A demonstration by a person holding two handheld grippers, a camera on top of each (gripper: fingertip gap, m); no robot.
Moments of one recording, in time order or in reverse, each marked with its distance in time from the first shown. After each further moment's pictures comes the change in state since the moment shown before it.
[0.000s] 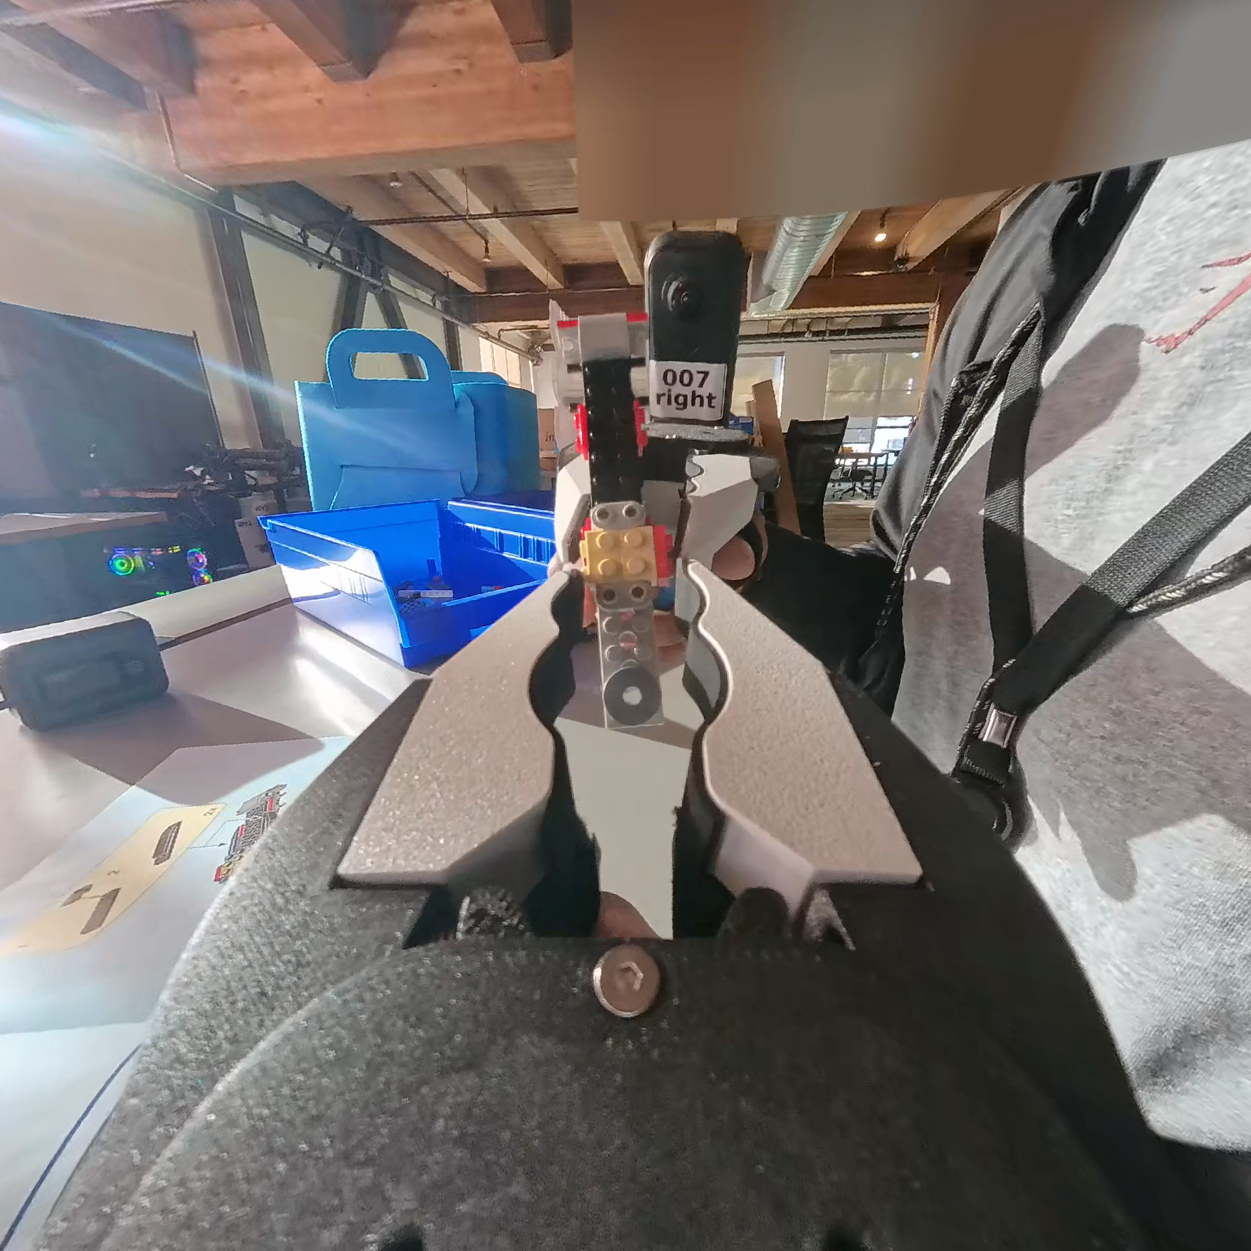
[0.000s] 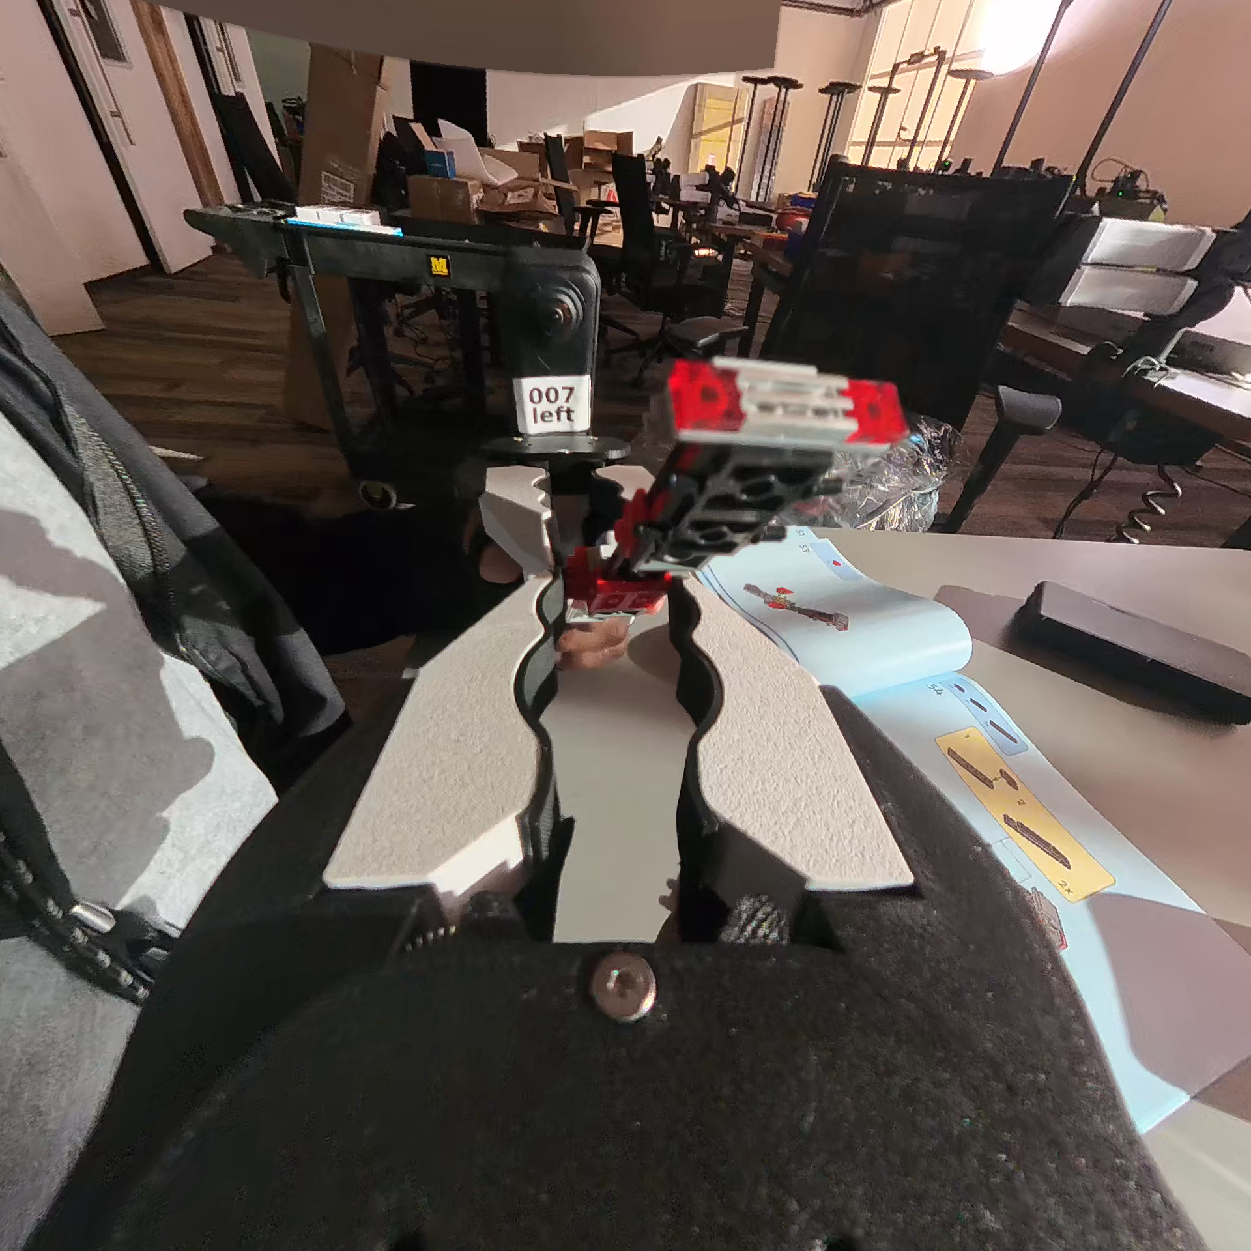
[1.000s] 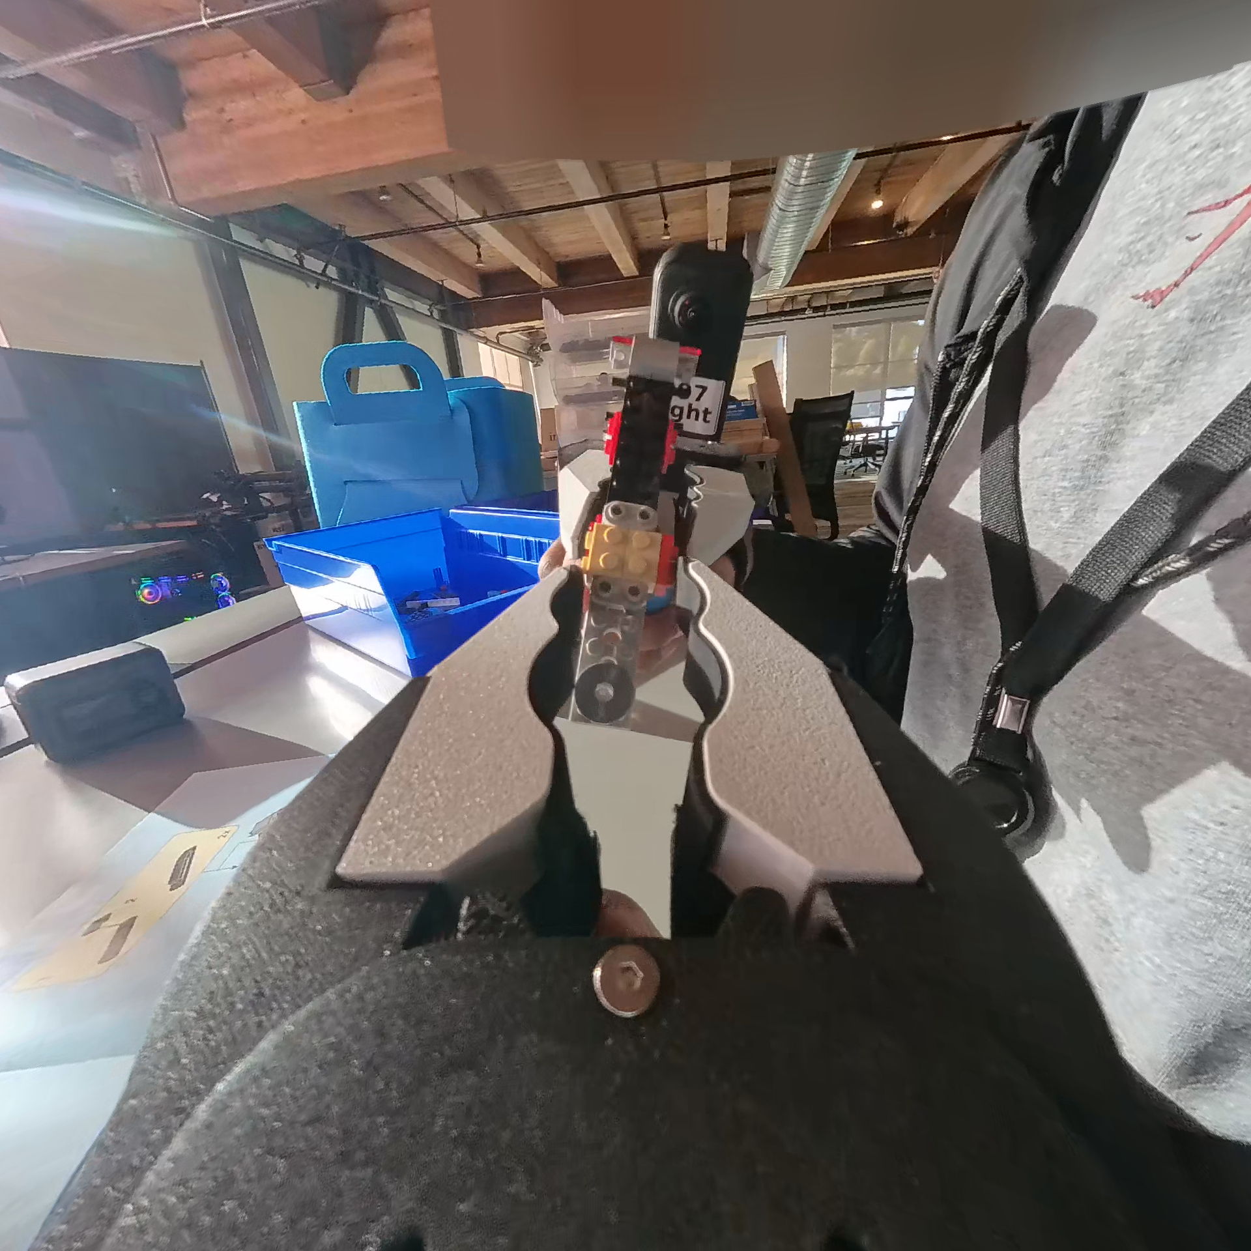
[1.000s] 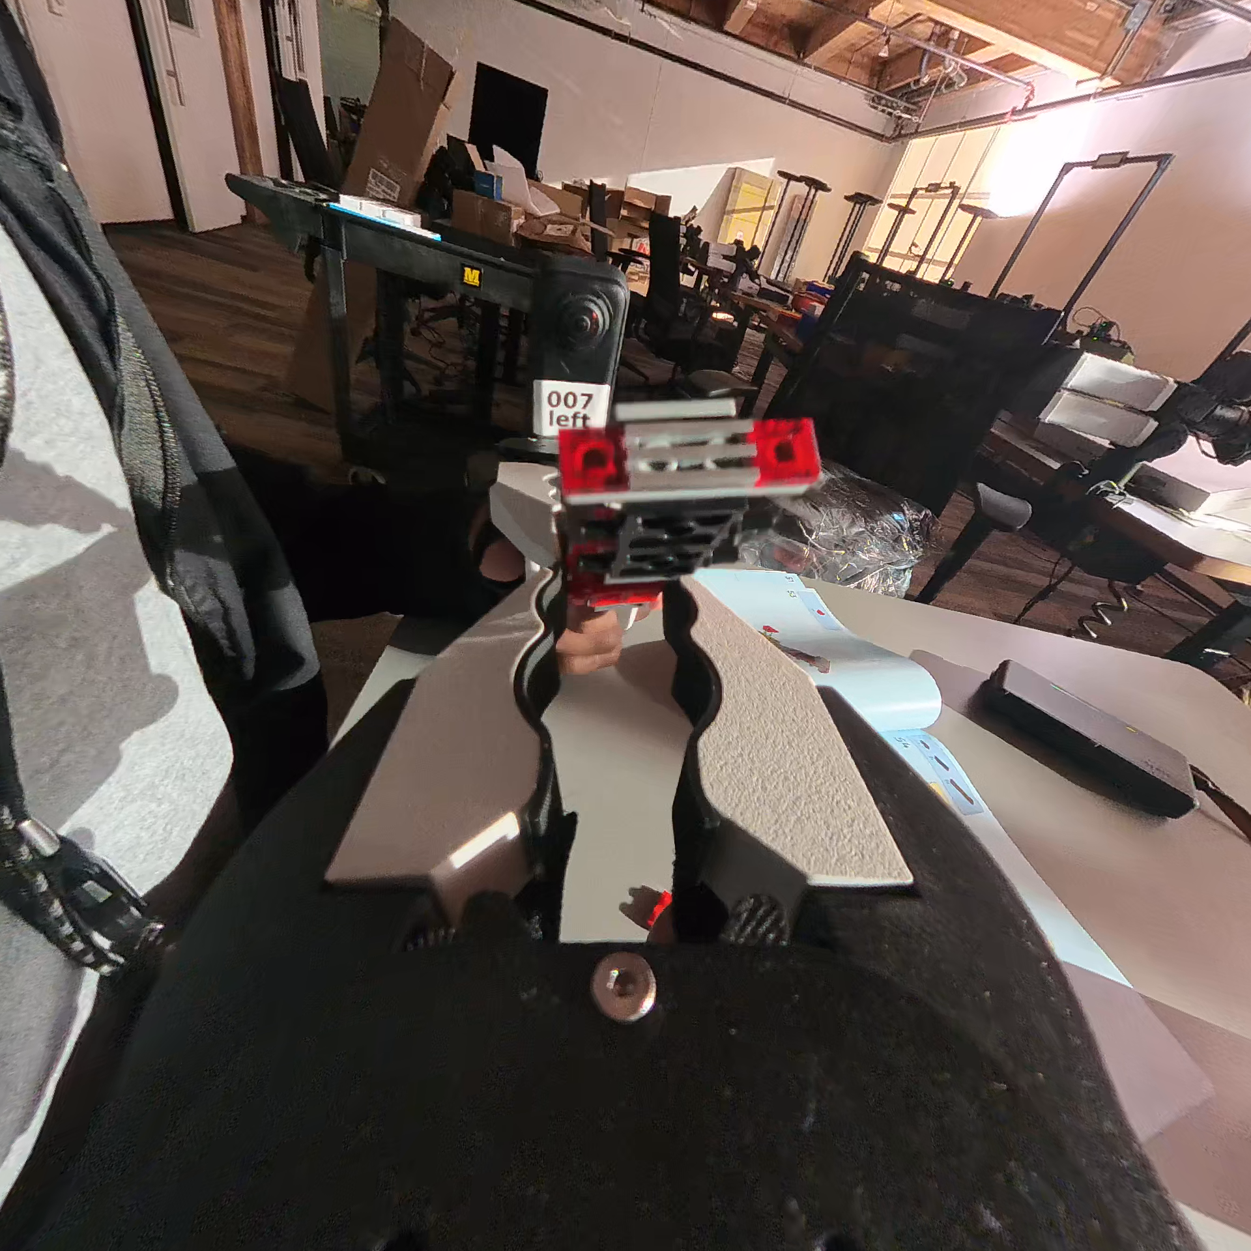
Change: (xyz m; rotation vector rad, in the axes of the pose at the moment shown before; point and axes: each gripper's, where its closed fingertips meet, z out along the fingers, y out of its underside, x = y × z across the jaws) left arm 0.008 0.003 0.004 -0.012 0.009 0.077; right arm -0.009 0.002 -0.006 0.062 -0.032 -0.167
